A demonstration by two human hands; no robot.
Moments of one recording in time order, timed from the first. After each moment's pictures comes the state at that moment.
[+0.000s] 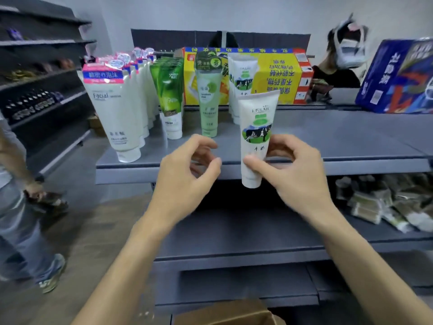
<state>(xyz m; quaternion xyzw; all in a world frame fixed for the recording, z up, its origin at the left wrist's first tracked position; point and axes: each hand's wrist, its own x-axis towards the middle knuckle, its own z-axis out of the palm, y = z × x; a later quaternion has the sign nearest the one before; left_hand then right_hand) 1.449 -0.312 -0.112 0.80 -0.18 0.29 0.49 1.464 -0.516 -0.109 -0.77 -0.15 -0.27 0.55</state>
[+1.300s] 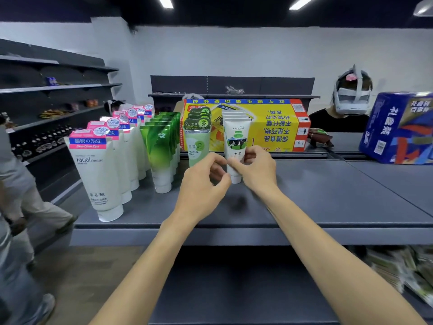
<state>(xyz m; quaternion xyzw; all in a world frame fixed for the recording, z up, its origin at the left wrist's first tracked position) 1.559 -0.361 -0.076 0.83 -0.14 0.33 0.43 1.642 -0.499 -0.077 -0.81 -0.08 -0.25 0.53</state>
